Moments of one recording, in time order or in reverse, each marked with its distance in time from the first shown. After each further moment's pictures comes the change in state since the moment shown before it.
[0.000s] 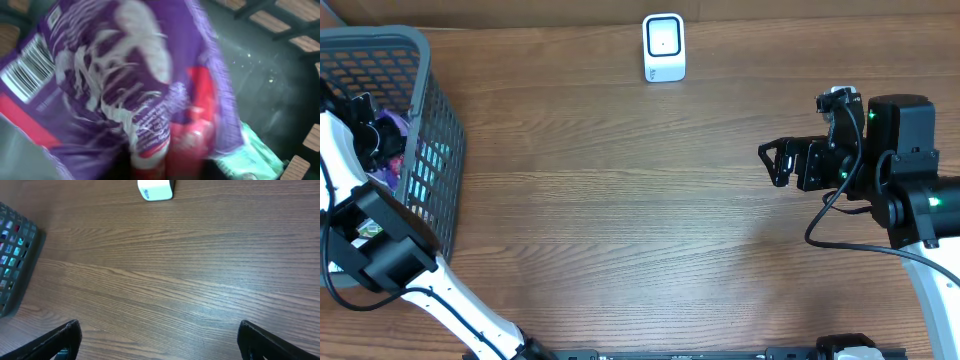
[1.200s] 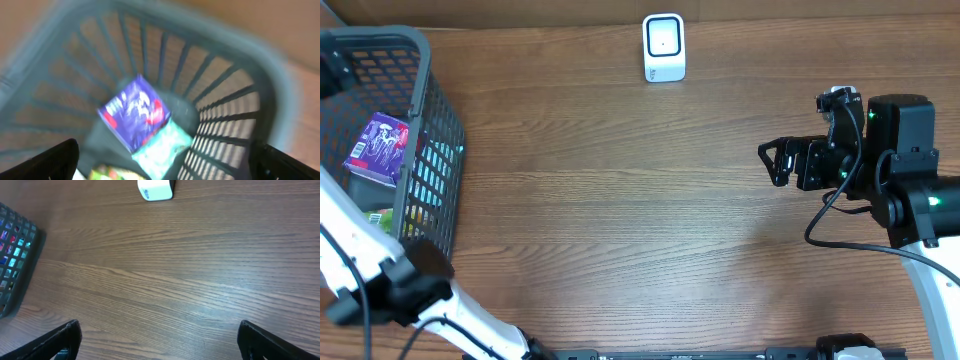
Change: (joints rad) left arm -0.030 -0.248 0.513 -0.347 0.016 -0.091; right arm 0.000 0.002 0.000 0.001 0.000 0.003
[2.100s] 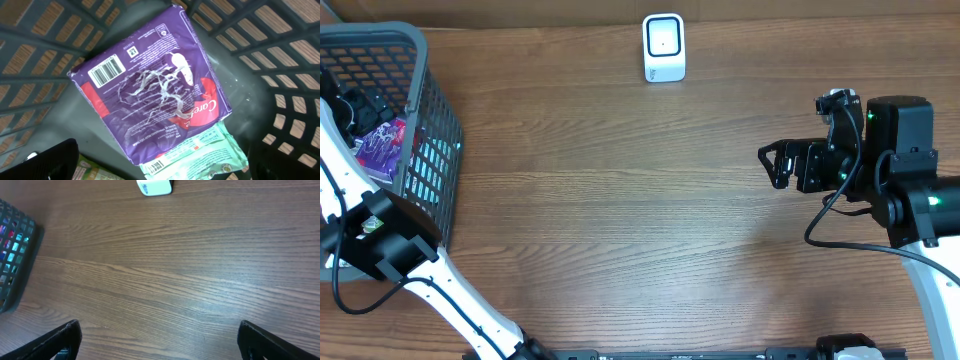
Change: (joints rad) left arm 0.007 0.366 -0.045 0.041 -0.132 -0.138; right arm 0.000 0.000 0.000 -0.024 0.000 0.000
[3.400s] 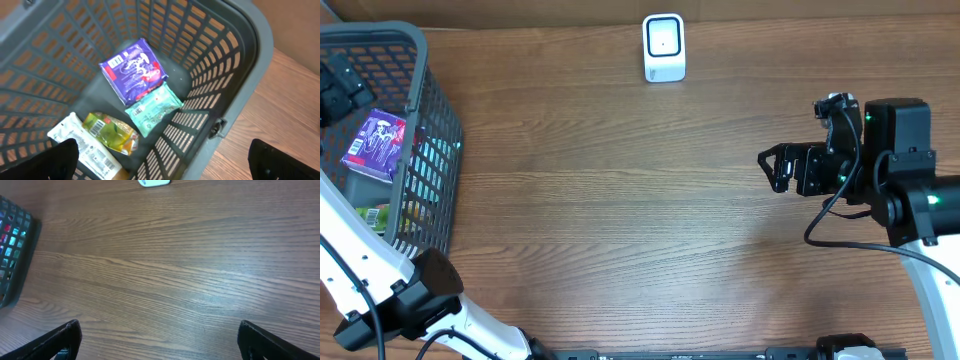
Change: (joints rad) left arm -0.051 -0.496 0.057 -0.227 0.053 -0.021; right arm 0.000 0.008 0.000 -0.035 0.000 0.001
